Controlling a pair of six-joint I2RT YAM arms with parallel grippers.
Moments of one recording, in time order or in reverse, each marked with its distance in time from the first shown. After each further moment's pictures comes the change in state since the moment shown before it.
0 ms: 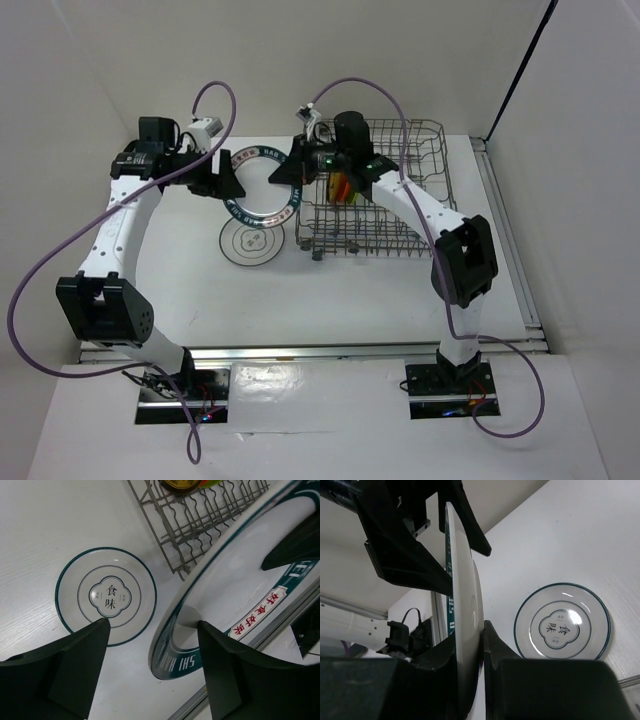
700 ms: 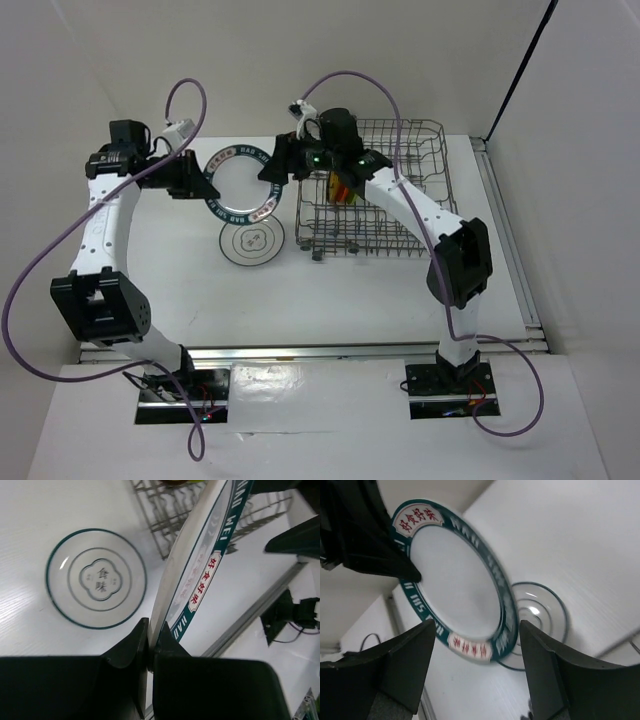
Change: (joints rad) left arm 0.159 0.012 0.023 -0.134 0.184 0.038; right arm 0.051 0.016 0.103 -0.156 0.222 -0.076
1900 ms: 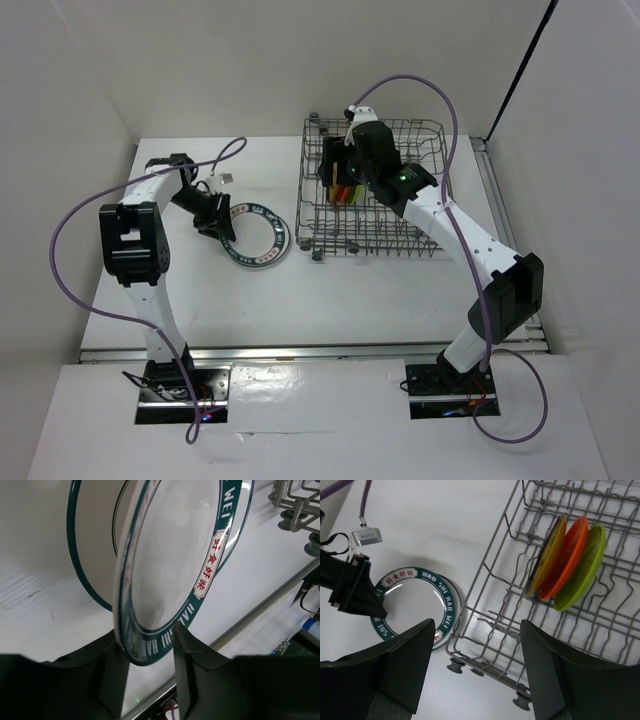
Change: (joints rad) left arm -0.057 0.495 0.019 -0.141 -0.179 0.133; right arm -0.018 -0.332 -0.244 -0.234 0.689 -0.063
